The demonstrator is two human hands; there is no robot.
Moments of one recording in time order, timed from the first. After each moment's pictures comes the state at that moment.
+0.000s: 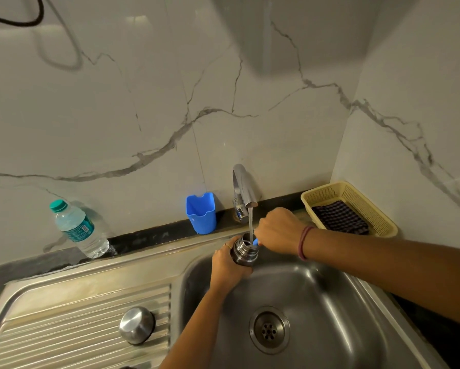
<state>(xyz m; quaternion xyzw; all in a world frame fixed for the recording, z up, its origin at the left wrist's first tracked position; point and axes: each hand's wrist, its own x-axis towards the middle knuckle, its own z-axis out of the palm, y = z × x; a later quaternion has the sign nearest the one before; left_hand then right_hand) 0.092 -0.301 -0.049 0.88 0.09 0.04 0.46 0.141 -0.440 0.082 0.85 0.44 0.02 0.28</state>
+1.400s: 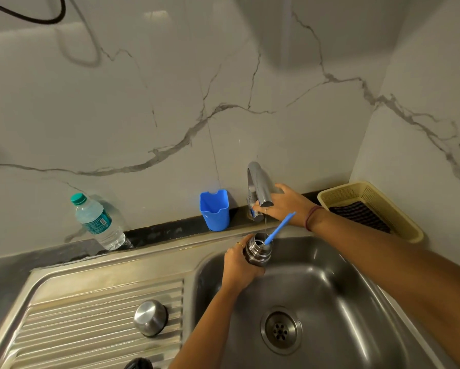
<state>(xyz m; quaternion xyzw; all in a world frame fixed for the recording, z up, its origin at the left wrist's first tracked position) 0.092 -0.299 -0.049 0.87 0.09 0.03 0.47 0.235 -0.437 0.033 0.92 0.39 -0.04 0.00</state>
